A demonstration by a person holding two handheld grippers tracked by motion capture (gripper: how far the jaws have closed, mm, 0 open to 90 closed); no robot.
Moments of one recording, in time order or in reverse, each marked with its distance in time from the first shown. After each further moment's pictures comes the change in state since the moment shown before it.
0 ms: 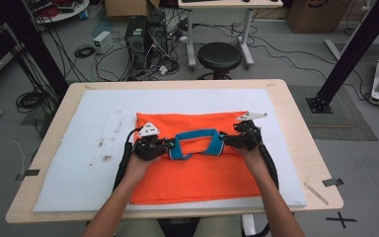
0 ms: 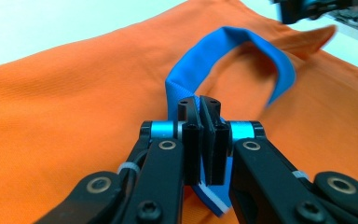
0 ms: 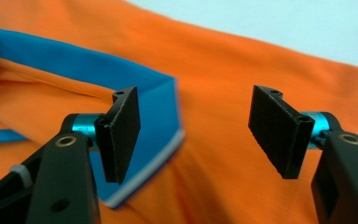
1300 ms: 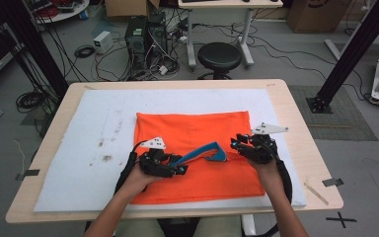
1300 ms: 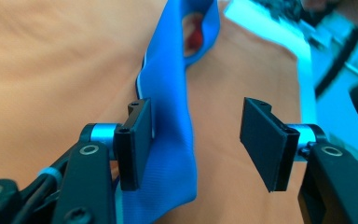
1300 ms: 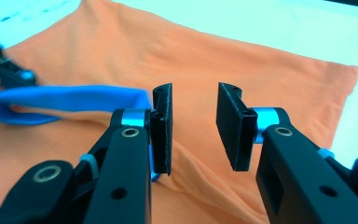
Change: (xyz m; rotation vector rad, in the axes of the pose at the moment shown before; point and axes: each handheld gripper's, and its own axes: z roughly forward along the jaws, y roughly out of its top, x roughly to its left) left arm -0.026 -0.023 0.002 0.128 -0.338 -0.034; right arm 0.006 -0.028 -0.063 -0.099 0.067 -0.016
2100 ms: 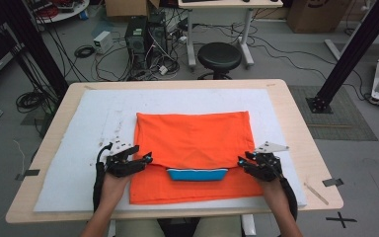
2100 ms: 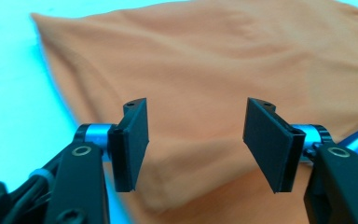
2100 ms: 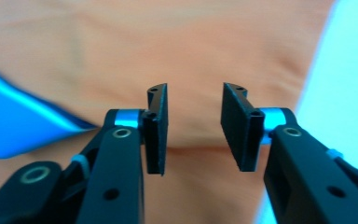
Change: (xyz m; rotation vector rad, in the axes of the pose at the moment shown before) left arm 0.012 -0.032 -0.074 -0.145 0.633 -0.086; right arm -0.004 -0.055 -0.003 0.103 -0.106 0.016
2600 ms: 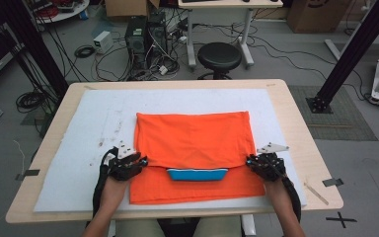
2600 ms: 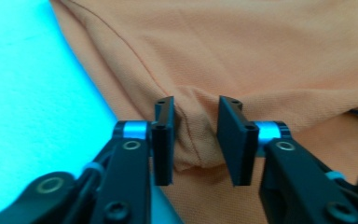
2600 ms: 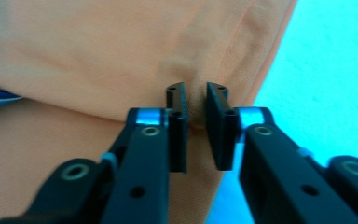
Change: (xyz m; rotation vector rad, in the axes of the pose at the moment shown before) left arm -0.008 -0.010 0.009 0.116 0.094 0.102; right arm -0.012 -0.011 0.012 0.083 -0.074 -0.019
